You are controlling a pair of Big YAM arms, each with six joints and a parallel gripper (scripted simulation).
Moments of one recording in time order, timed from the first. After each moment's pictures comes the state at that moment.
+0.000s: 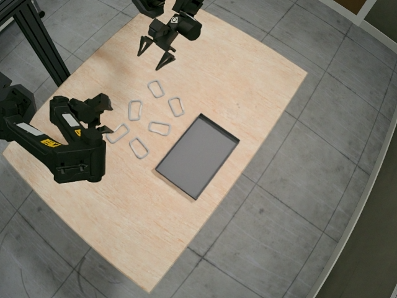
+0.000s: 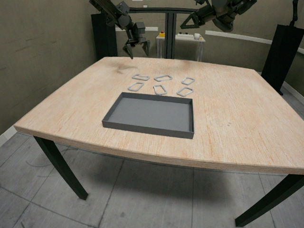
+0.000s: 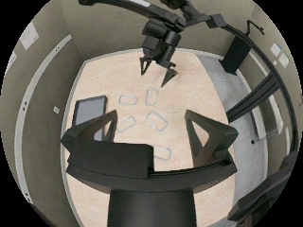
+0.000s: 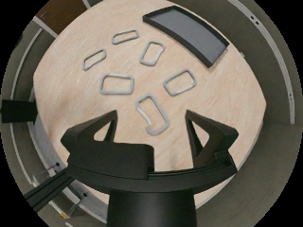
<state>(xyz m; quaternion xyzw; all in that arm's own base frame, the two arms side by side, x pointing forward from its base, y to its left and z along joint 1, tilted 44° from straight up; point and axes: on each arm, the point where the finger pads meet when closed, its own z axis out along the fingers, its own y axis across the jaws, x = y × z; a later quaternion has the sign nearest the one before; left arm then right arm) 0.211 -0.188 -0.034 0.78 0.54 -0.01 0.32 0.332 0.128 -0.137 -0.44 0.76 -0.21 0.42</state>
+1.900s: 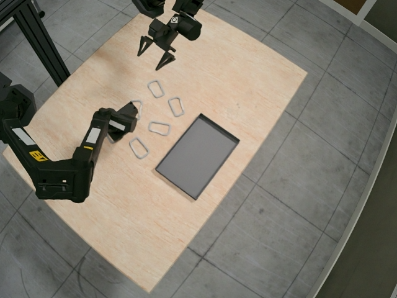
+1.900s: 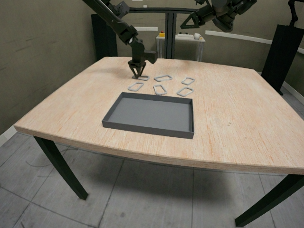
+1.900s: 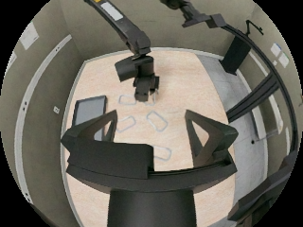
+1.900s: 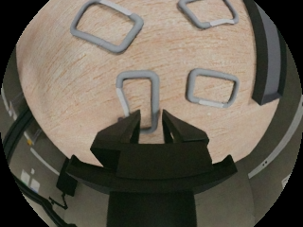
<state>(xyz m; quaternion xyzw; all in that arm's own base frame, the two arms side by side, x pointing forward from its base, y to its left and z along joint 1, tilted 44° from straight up) 0.211 -0.188 -0.034 0.78 0.54 -0.01 0.32 0.404 0.074 -0.197 -0.57 0.73 -0.37 0.07</state>
